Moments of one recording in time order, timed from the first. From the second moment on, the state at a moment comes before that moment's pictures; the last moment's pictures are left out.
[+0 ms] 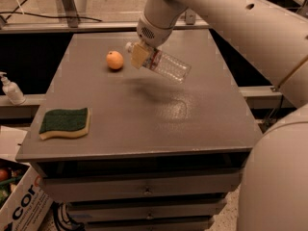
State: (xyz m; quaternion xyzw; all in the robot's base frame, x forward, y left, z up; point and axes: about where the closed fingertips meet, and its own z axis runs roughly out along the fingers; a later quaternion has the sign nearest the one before) arm 0.670 0.028 0.890 -0.51 0.83 0.07 0.21
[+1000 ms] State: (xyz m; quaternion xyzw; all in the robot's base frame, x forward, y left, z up) arm 0.677 0.028 0.967 -0.48 0.73 0.28 0.41
